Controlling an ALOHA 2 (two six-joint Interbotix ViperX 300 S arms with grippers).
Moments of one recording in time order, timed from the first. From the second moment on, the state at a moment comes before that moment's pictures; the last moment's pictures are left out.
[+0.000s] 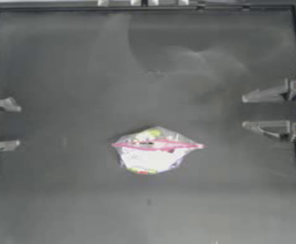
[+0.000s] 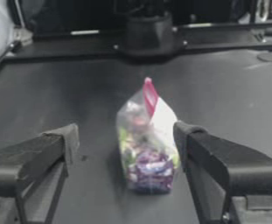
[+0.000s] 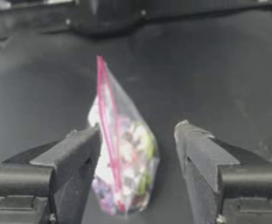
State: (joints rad) left arm 0.12 -1.40 1.35 -0.01 0.06 0.08; right arm -0.17 -0.95 1.17 -0.33 0.02 0.43
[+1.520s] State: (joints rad) left arm 0.22 -1.64 1.41 -0.07 0.13 0.07; right arm -0.27 -1.27 1.37 -0.24 0.00 0.42
